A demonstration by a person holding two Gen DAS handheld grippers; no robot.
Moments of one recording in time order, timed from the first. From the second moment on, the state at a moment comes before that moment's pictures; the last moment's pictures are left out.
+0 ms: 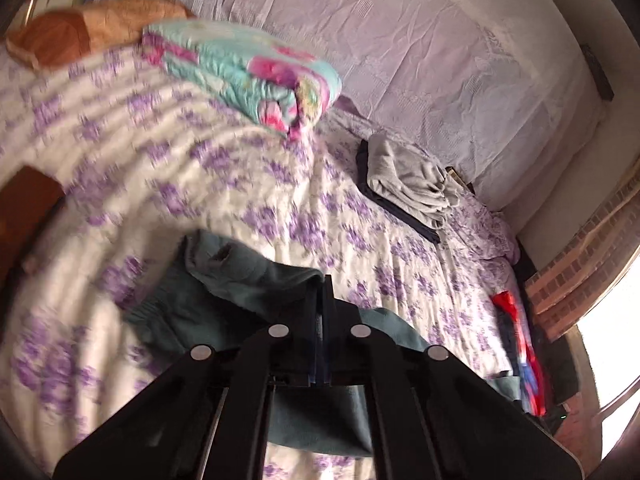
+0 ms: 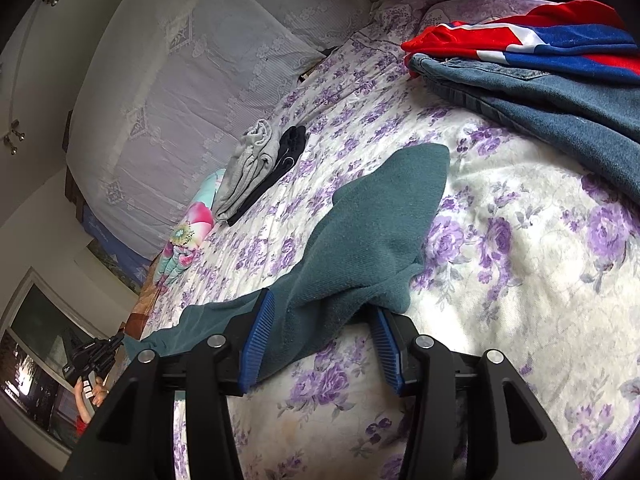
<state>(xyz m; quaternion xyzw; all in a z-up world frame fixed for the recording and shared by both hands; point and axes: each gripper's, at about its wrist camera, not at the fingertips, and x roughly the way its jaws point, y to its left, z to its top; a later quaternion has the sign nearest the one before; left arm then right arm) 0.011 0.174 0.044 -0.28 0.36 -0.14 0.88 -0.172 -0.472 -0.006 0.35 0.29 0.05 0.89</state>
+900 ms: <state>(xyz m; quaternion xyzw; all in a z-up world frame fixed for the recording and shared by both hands) -0.015 0.205 0.020 -0.31 0.33 -0.14 0.88 -0.160 -0.487 0.009 0.42 0.32 0.04 0.85</state>
